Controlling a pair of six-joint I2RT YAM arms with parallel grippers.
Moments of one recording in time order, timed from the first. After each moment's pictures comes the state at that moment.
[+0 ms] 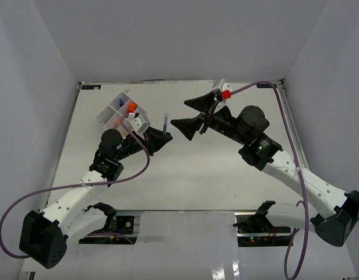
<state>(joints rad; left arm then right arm) -0.50 0.95 0.61 0.45 0.61 -0.17 0.82 1.11 1.05 0.29 -0.32 0.19</state>
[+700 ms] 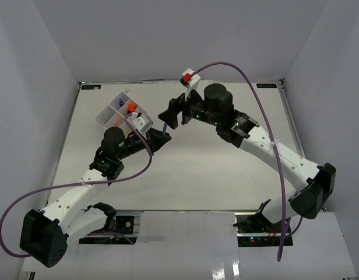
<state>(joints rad) -0.50 0.97 0.63 0.33 0.57 -0.10 0.84 1.44 1.46 -0.17 -0.22 0.15</state>
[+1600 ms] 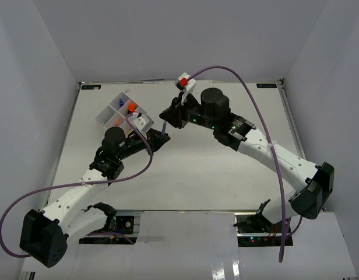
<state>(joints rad) -0.50 0.97 0.63 0.31 0.53 -0.09 0.88 1.44 1.43 -0.12 -0.23 0.16</state>
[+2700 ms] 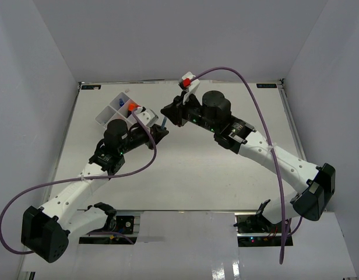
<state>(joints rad) -0.50 1.00 0.76 0.16 0.43 0.04 0.90 1.43 1.37 -0.05 -0.13 0.15</state>
